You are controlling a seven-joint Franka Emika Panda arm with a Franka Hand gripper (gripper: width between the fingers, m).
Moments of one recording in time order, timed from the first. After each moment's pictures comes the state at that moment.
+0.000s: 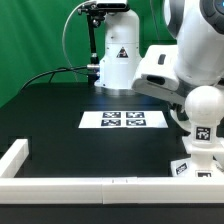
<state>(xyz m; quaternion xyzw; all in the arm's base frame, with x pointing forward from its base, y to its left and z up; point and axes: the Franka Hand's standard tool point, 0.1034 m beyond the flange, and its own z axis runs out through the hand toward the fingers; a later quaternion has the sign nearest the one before) 0.434 0.091 0.053 0.91 -0.13 -0.38 0.07</state>
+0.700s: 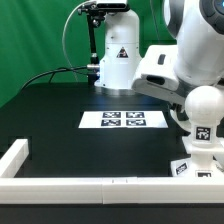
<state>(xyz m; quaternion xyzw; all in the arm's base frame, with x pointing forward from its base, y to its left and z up) 0.434 0.091 0.053 0.91 -0.13 -0.38 0.08</state>
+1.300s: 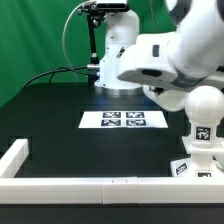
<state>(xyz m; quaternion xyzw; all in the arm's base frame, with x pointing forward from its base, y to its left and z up) 0.430 0.049 0.093 0.88 0.02 -0.45 0.14</state>
